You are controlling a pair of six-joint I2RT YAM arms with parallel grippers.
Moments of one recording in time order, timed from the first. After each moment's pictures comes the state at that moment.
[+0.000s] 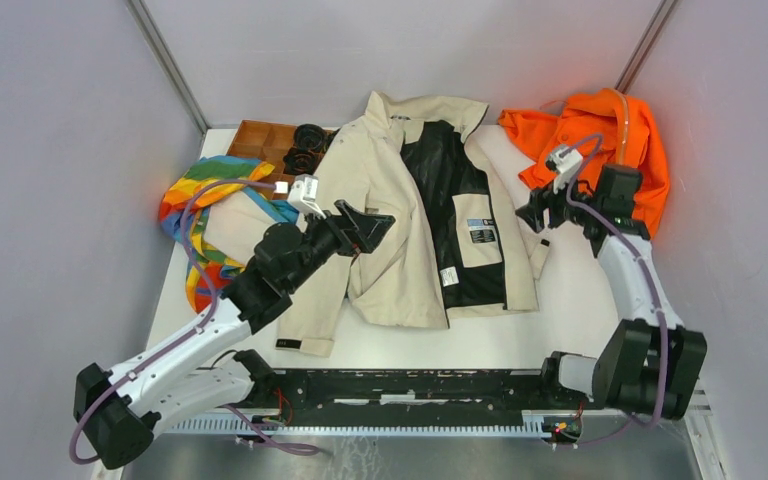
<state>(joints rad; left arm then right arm) -0.75 0.89 0.71 0.16 -0.10 -0.73 -0.22 1.20 0.86 -0.28 -0.79 -0.47</state>
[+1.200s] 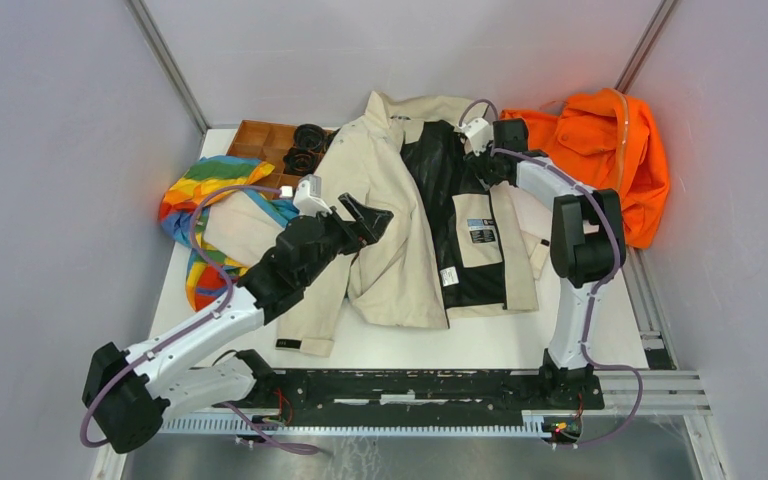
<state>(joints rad) -0.75 1.00 0.71 0.10 -0.24 -0.88 0.17 2.05 1.53 -0.27 -0.07 -0.51</state>
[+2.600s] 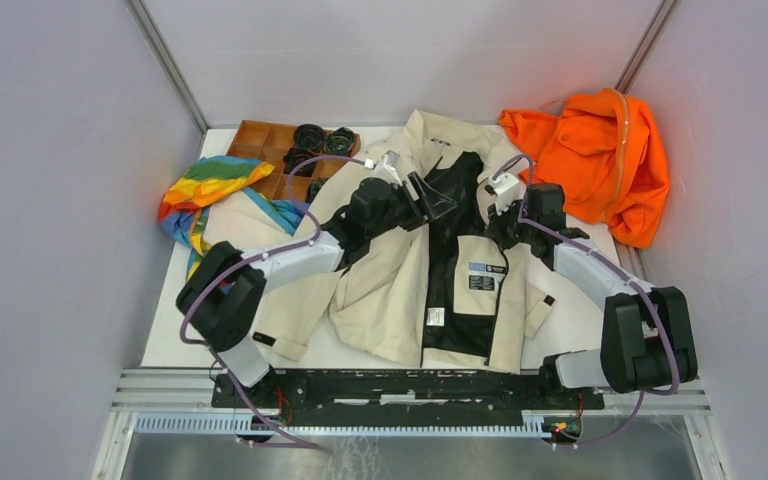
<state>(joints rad) -0.75 1.63 0.99 0.44 0.11 -1.01 0.16 1.38 0.77 -0.09 -0.37 -0.31</state>
